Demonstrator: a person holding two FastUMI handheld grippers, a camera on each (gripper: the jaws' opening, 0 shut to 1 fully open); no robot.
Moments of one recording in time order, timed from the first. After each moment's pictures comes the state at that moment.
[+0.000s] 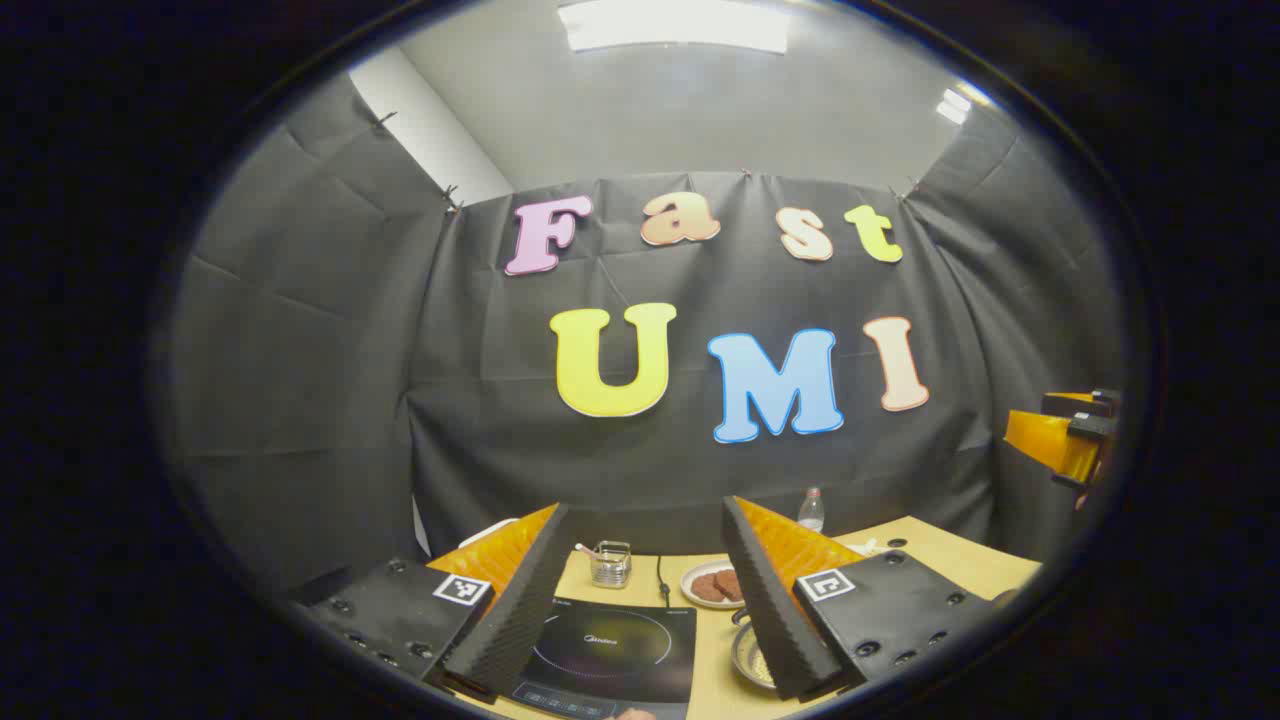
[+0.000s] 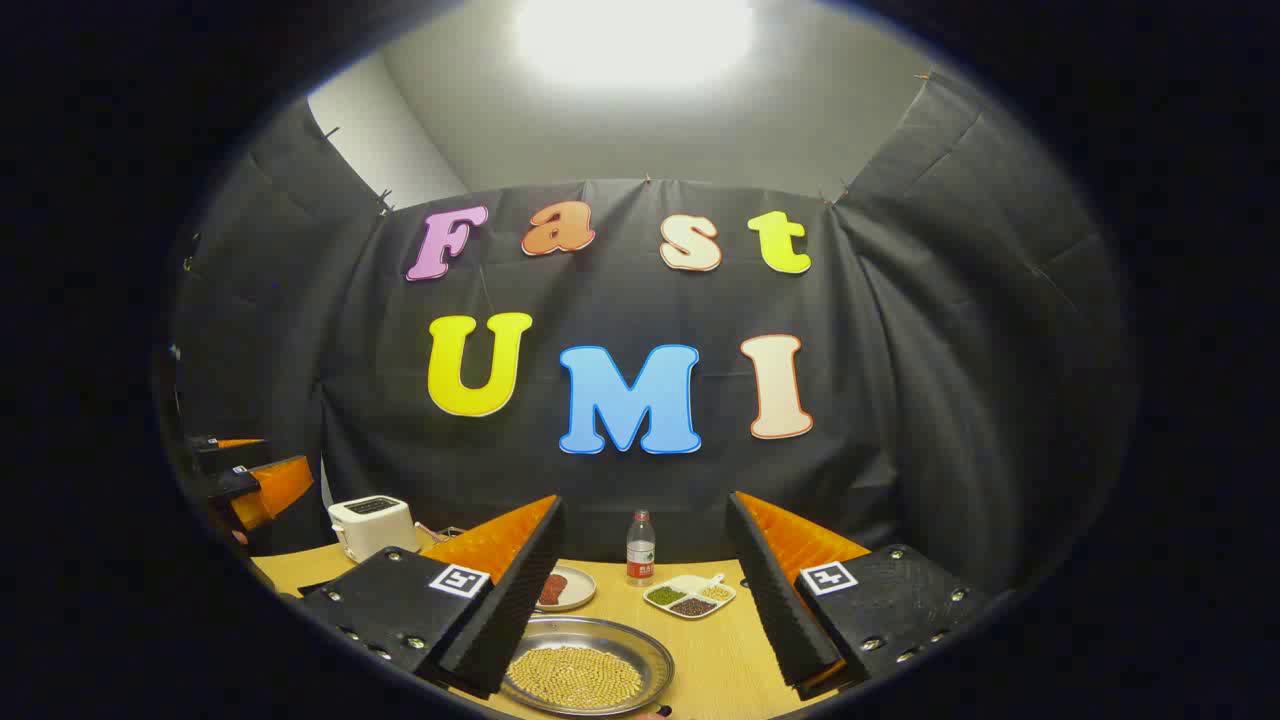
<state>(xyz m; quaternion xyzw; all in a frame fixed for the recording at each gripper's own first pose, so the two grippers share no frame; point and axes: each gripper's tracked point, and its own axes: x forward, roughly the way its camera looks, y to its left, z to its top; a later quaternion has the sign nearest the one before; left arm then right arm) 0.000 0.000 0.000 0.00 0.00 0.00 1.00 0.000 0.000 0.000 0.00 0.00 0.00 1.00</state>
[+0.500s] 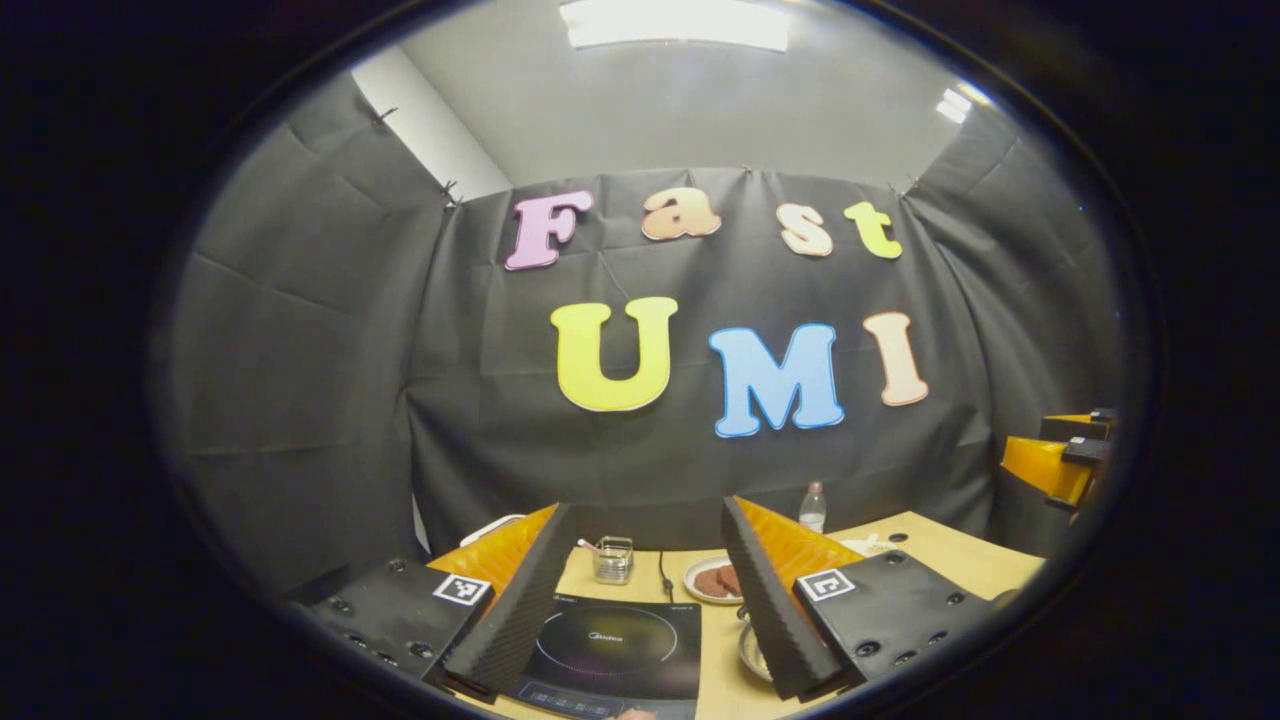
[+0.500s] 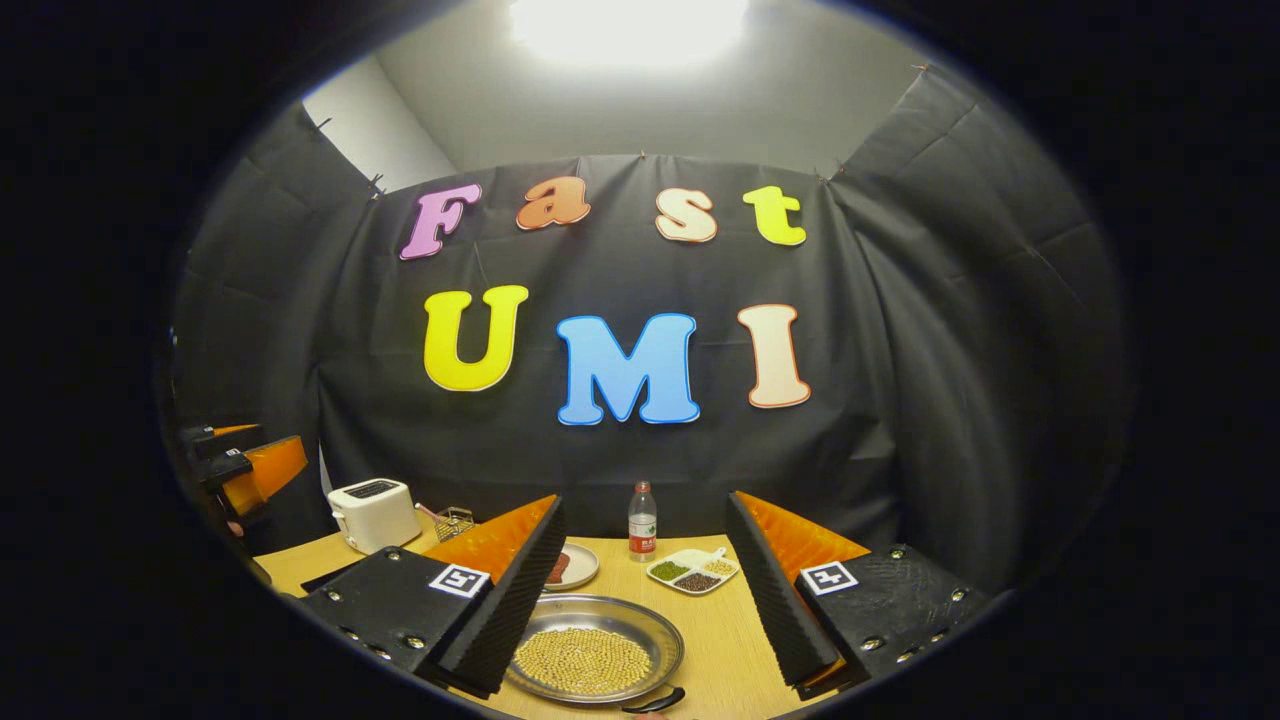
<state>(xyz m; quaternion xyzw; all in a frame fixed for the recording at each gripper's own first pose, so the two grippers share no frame) -0.003 0.007 -0.012 0.00 0.01 -0.01 1.00 -0.007 0.008 -0.030 0.01 0.04 -0.01 1.00</state>
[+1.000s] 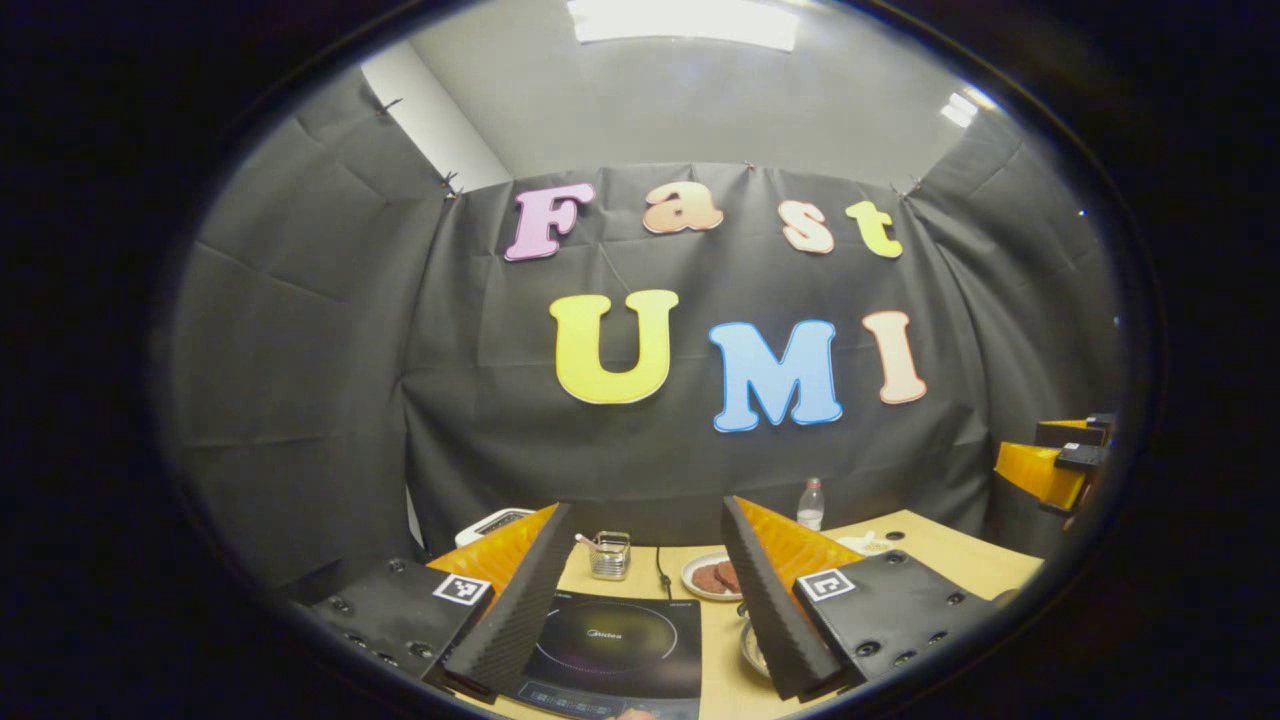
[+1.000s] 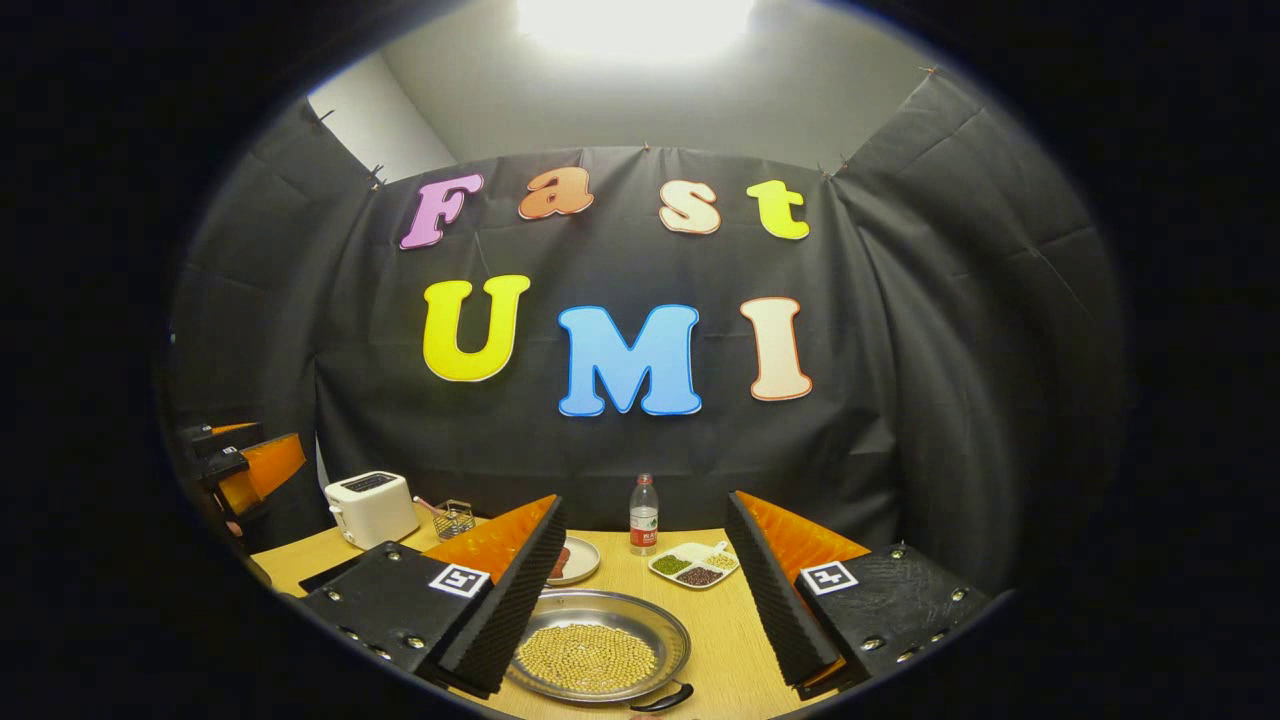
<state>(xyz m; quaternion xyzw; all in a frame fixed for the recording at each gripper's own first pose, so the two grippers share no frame) 0.004 0.017 -0.019 -0.01 0.01 -0.01 1.00 -0.002 0.020 -0.034 0.00 0.05 -0.02 1.00</state>
